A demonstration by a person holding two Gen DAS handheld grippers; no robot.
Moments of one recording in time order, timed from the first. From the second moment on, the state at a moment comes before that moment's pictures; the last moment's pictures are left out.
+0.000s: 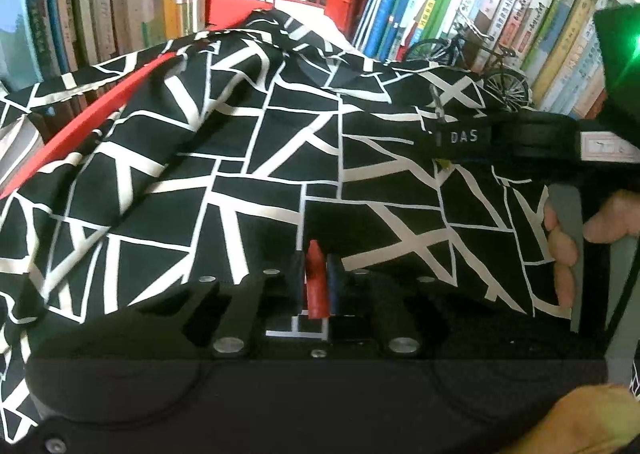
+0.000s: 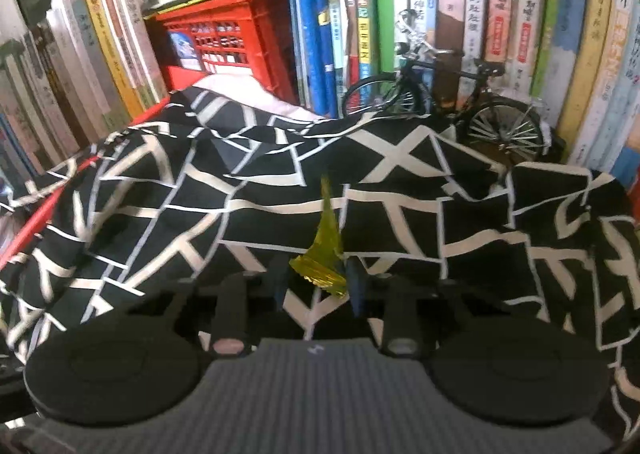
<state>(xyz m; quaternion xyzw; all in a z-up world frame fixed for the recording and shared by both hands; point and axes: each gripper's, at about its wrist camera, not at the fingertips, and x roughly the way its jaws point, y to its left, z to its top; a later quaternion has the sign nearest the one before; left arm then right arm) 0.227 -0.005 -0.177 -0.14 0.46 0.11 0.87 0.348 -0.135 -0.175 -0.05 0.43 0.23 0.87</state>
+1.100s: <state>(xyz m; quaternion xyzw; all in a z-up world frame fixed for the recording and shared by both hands) 0.215 0.009 -0.153 -0.13 0.44 0.15 0.88 0.349 -0.131 -0.182 -0.05 0.42 0.22 0.88</state>
